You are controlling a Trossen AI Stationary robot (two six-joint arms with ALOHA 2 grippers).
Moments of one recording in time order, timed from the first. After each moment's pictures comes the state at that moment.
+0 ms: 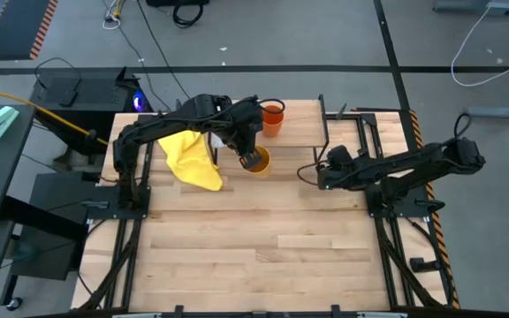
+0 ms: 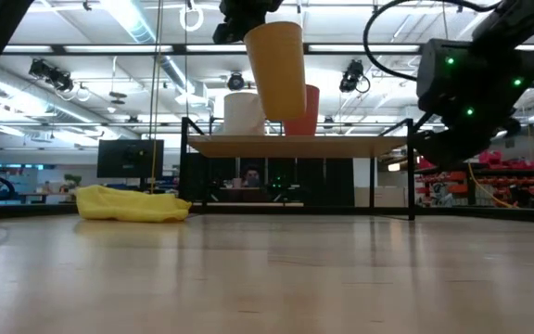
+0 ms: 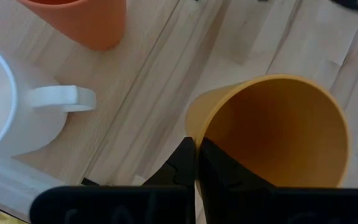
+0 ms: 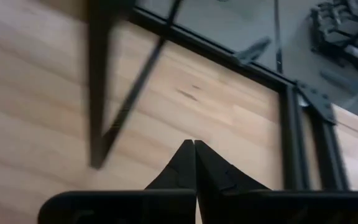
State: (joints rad) left arm 0.22 1.92 2.19 -1.34 -0.02 -0.27; right arm -0.06 1.20 0.52 -0.75 0.96 1.04
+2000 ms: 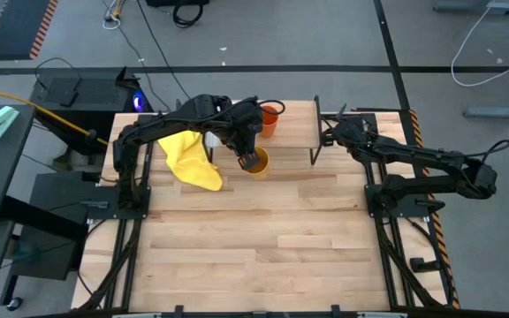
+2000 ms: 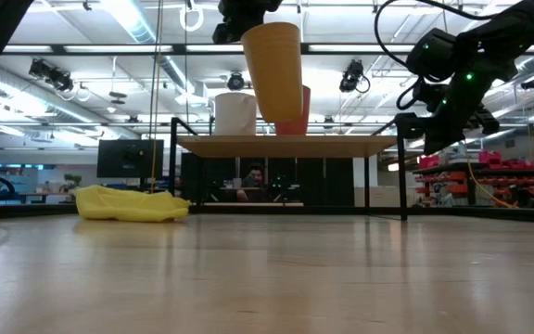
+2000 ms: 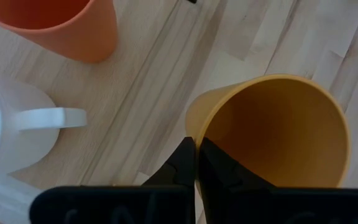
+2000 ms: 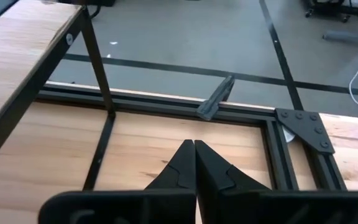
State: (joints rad) left arm 0.22 1.92 2.19 -1.35 -0.02 -0.24; right arm -0.58 1.00 0.52 -0.35 0.75 0.58
